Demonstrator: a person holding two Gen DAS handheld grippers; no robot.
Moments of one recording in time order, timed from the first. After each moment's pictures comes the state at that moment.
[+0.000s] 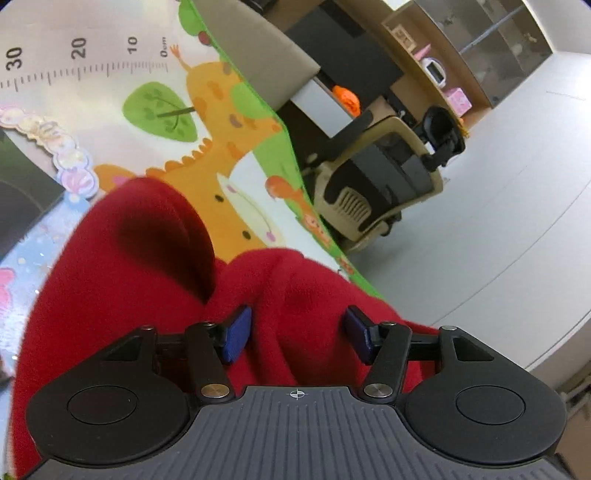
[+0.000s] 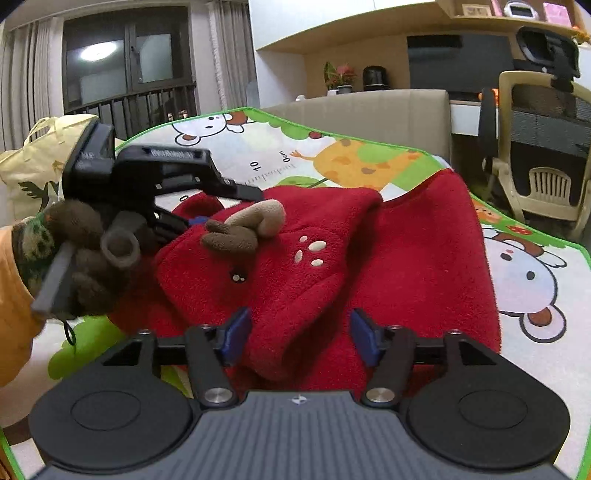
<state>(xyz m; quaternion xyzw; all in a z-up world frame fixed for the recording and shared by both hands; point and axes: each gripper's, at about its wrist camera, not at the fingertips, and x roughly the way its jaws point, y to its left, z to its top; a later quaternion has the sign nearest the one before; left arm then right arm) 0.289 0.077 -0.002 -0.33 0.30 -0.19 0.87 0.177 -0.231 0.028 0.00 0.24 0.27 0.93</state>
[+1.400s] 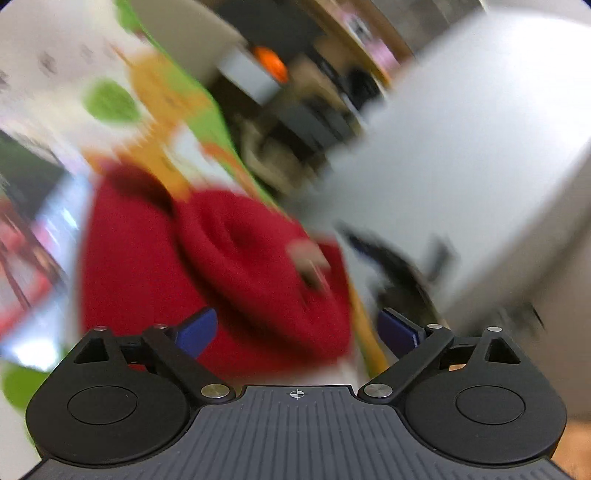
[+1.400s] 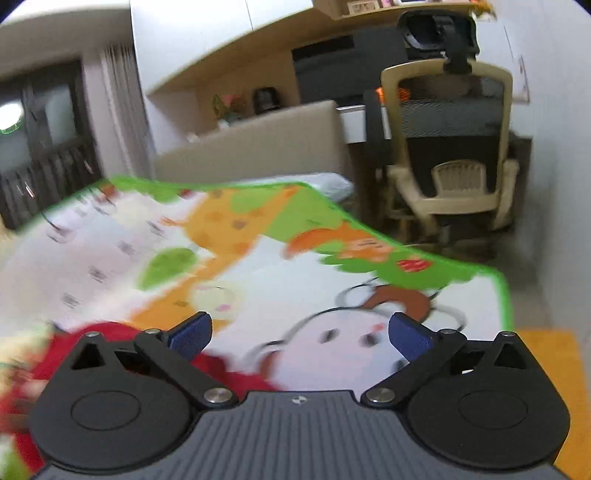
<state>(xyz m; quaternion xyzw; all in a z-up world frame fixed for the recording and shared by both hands) 0.171 0.109 0.029 -0.28 0.35 -0.34 0.83 0.326 -0.341 0.071 0.07 0.25 0.13 0.96</state>
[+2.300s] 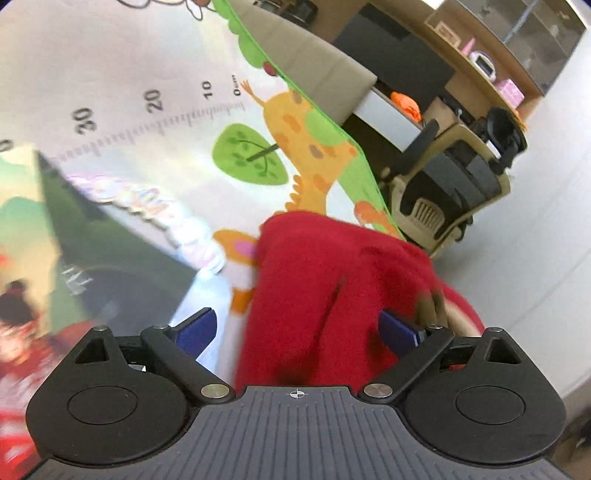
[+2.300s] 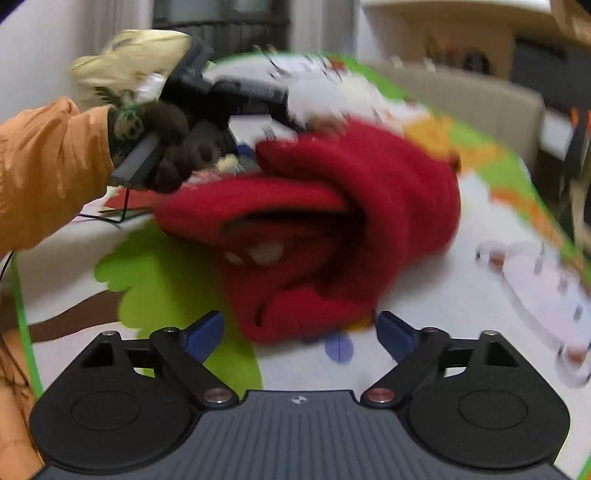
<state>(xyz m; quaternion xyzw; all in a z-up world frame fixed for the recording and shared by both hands) 0.298 0.152 0.005 -0.25 0.33 -0.09 0.90 0.157 -0.215 0.038 -0.14 0.27 0.39 0.87</state>
